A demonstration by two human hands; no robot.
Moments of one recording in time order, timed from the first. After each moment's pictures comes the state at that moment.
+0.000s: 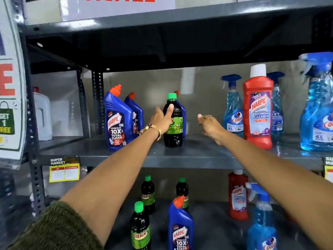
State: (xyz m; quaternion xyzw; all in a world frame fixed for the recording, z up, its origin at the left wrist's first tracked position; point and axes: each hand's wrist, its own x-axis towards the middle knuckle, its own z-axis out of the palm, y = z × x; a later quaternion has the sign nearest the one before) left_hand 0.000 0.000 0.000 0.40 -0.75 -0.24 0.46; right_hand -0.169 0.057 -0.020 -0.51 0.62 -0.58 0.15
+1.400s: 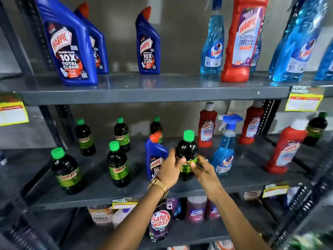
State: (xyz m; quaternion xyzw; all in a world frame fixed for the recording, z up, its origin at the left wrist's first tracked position) left_hand -0.013 0.125 -0.285 0.31 -0.81 -0.42 0.28; right_hand -0.131 0.200 -0.325 -0.37 0.58 -0.66 0.30
